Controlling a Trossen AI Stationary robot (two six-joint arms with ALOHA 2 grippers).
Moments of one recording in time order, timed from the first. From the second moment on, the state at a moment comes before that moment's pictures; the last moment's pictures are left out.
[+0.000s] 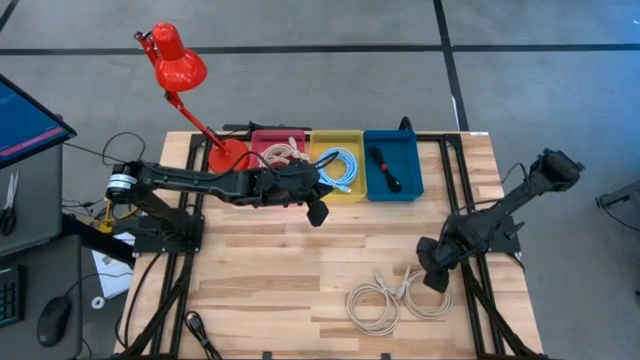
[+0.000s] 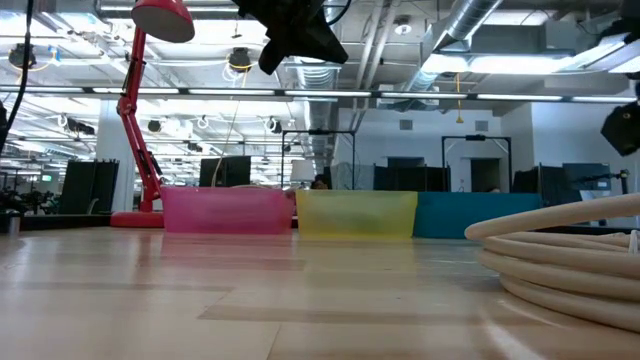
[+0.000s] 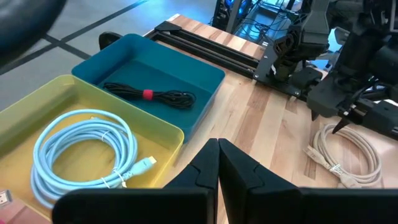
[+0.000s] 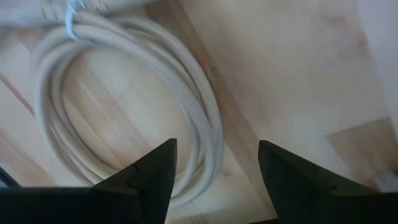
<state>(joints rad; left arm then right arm) -0.02 1.52 1.20 -0.15 -0.31 -0.30 0.60 1.10 0.49 -0.79 -0.19 1.14</state>
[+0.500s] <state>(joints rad) -0.02 1.53 1.20 -0.15 -0.31 -0.30 0.67 1.10 0.39 -0.64 -0.22 1.21</state>
